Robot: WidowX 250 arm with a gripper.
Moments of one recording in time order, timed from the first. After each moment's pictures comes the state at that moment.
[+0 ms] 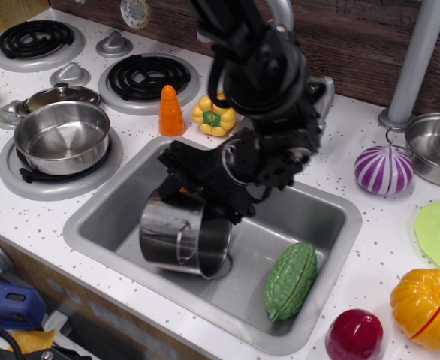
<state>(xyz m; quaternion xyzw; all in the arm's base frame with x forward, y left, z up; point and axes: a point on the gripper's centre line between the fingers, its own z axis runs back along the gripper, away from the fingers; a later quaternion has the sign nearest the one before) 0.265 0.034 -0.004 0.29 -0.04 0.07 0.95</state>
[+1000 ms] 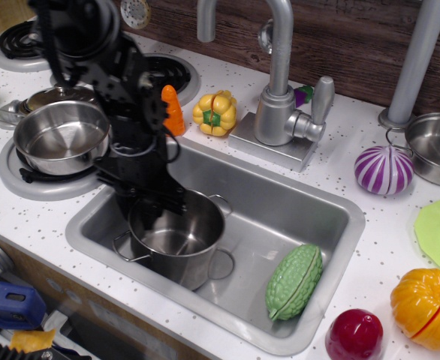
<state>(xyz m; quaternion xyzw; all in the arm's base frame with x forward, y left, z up) 0.254 0.074 -0.025 0.04 -0.03 0.03 1.00</state>
